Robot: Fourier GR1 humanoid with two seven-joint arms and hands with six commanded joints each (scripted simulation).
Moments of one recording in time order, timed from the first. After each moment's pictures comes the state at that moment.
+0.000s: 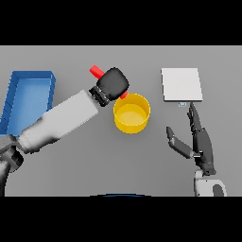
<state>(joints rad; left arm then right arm) -1.06 0.30 -0.94 -0.96 -0.99 -0.31 0.12 0.17 -0.04 0.10 -1.73 0.19 -0.04 -0.11</state>
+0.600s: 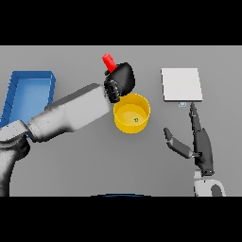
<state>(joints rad) -1.25 0.25 -1.16 -0.82 -1.12 -0.38 0.04 0.17 -0.04 0.11 -1.73 0.26 -0.08 -0.09</state>
